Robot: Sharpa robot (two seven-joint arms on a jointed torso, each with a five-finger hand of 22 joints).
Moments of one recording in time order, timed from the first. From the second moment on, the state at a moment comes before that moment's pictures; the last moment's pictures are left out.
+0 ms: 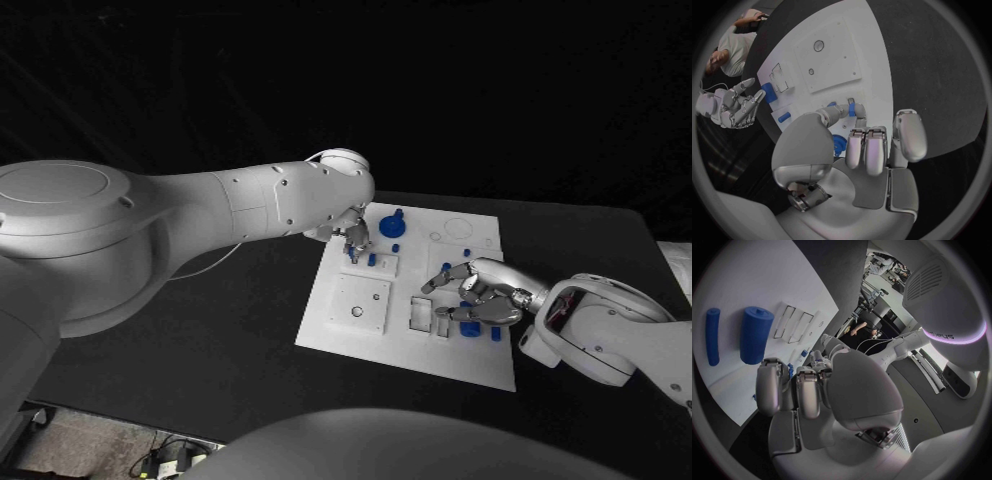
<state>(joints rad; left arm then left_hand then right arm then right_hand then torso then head) 1.32 -0.33 -0.21 0.97 -1.09 0.45 -0.70 1.09 -0.14 0.72 0.08 0.31 0.97 0.05 0.38 1.31 1.46 -0.04 1.55 1.31 1.47 -0.08 1.56 1.31 0.06 1.46 0.03 1.27 1.31 1.14 -0.90 -0.22 1.62 -1.09 -0.17 0.19 1.45 -0.01 0.20 0.13 0.31 0.79 0.08 0.16 0.22 1.45 0.00 1.57 1.31 1.47 -0.06 1.57 1.31 0.05 1.41 0.06 1.38 1.31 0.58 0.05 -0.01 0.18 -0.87</state>
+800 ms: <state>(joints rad) 1.32 -0.40 -0.21 1.07 -1.02 0.29 -0.70 1.09 -0.14 0.72 0.08 0.31 0.97 0.05 0.38 1.31 1.46 -0.04 1.54 1.31 1.47 -0.08 1.56 1.31 0.06 1.46 0.03 1.26 1.31 1.13 -0.91 -0.22 1.61 -1.09 -0.18 0.19 1.45 -0.01 0.20 0.13 0.31 0.79 0.08 0.16 0.22 1.46 0.00 1.57 1.31 1.47 -0.06 1.57 1.31 0.05 1.41 0.06 1.38 1.31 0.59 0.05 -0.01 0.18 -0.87</state>
